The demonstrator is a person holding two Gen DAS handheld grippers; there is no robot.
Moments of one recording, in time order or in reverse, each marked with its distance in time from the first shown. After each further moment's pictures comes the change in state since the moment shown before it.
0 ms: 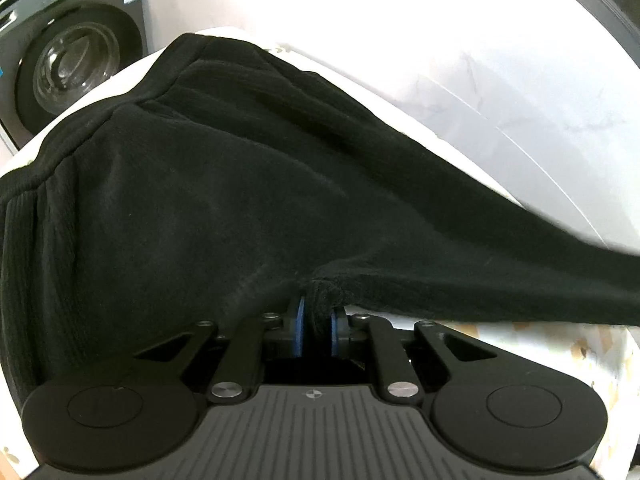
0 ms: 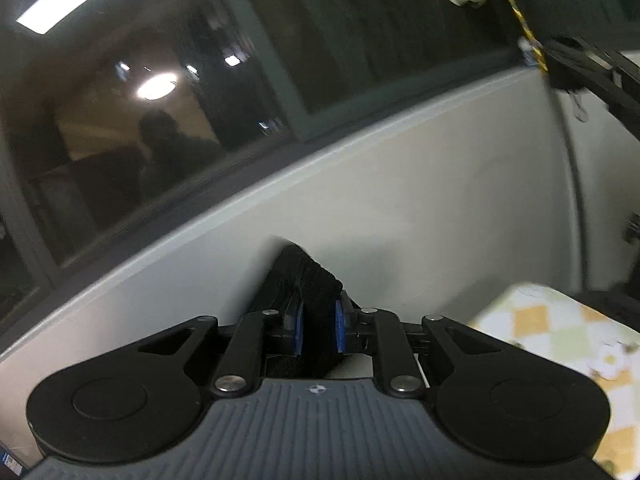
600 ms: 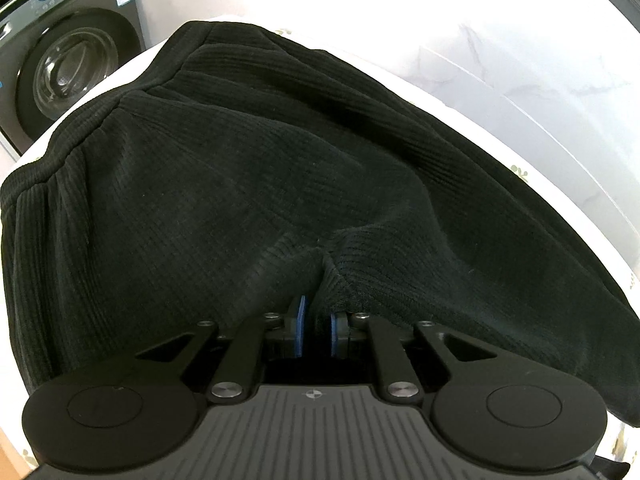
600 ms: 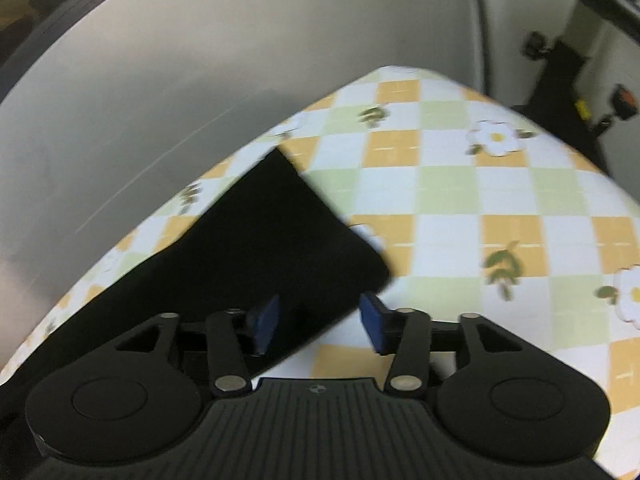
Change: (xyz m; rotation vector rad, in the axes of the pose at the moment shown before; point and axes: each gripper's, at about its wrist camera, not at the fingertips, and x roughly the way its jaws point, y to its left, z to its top) left arm 0.000 0.012 -0.014 0.070 0.032 0.043; right arm 0.007 -0.068 -0.108 0.028 0.486 -0.253
